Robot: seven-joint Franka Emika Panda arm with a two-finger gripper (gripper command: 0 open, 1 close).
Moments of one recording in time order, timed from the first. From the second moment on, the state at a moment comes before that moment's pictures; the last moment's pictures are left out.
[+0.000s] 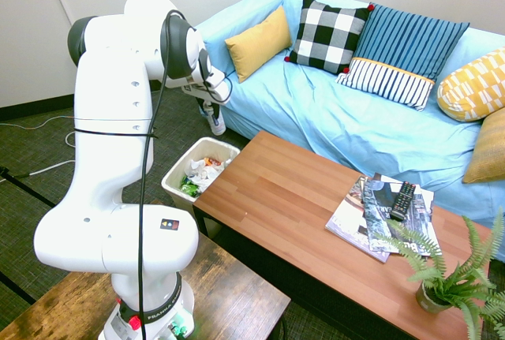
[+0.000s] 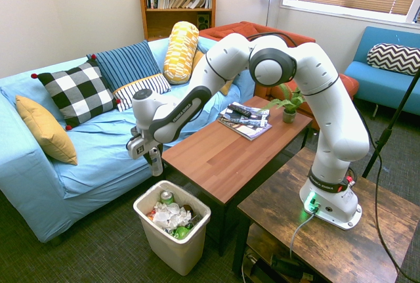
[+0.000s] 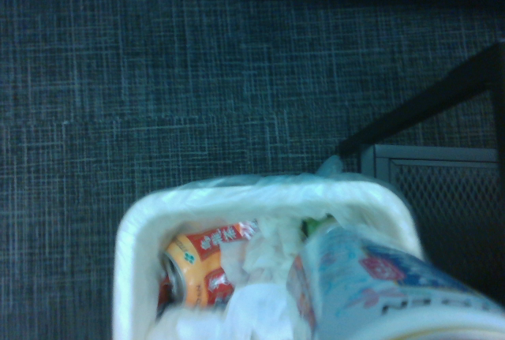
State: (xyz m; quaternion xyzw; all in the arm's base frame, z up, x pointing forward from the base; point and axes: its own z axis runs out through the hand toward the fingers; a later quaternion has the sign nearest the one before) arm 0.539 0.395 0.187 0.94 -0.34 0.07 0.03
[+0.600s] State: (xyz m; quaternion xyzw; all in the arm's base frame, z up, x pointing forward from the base) arm 0.516 0.378 0.074 0.94 -0.34 0.05 0.08
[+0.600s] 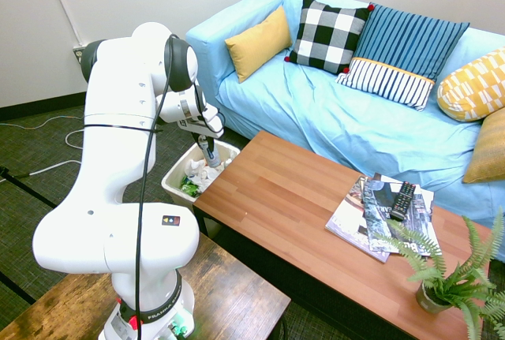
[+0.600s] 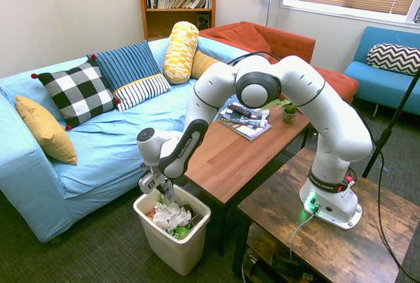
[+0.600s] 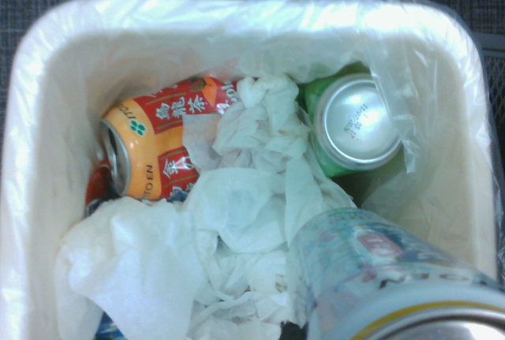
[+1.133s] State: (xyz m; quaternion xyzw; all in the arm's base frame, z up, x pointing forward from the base) arm 0.522 0.378 0.067 0.94 -0.34 0.05 0.08
